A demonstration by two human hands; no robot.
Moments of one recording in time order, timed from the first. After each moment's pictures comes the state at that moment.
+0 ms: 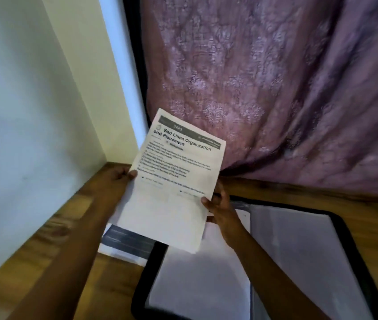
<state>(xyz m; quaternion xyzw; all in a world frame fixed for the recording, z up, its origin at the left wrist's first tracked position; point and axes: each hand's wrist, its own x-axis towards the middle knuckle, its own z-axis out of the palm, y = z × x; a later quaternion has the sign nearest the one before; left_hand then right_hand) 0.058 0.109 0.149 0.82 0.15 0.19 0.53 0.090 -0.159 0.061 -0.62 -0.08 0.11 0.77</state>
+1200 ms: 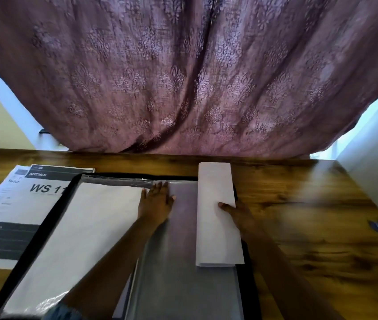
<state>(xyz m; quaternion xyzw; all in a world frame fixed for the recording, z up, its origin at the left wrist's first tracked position) 0.131 -0.222 -0.019 0.99 -0.05 -0.05 0.13 0.070 -0.455 0.013 -0.69 0.20 0.04 0.69</state>
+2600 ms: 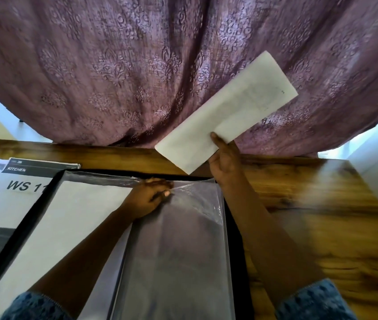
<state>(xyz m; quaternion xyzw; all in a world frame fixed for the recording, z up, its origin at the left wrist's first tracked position) 0.172 -0.195 -0.025 0.93 -0.26 -0.02 0.26 0.199 -0.418 0.087 -0.35 0.07 -0.05 0.93</state>
